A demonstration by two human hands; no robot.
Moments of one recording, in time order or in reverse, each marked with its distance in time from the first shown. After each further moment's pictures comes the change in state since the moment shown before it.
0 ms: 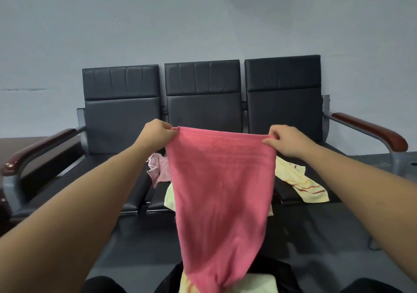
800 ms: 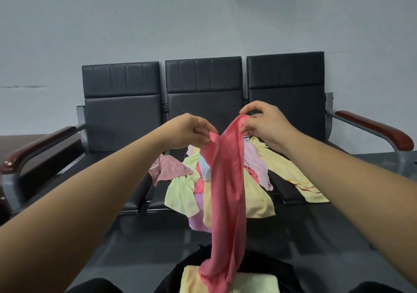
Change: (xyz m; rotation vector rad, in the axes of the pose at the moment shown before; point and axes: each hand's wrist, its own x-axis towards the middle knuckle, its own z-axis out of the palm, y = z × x) left_hand -0.004 0.038 0.010 -0.282 -0.517 0.308; right_hand -0.005 -0.084 -0.009 0.956 0.085 0.038
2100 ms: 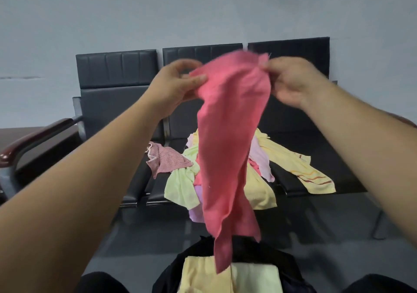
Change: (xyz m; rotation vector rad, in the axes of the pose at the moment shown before) left_hand 0.020 0.028 -0.028 -0.517 0.413 0.199; right_hand 0.036 -0.046 -0.034 0.514 -0.007 -0.005
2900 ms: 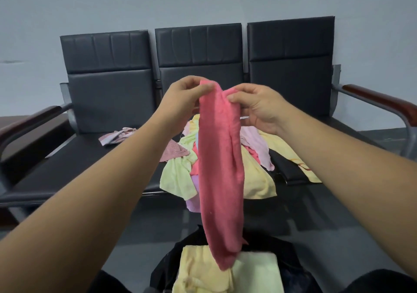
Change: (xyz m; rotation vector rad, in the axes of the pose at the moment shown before) left_hand -0.015 -0.063 0.031 -0.035 0.036 -0.148; right_hand -0.021 0.084 0.015 -0.231 -0.237 0.160
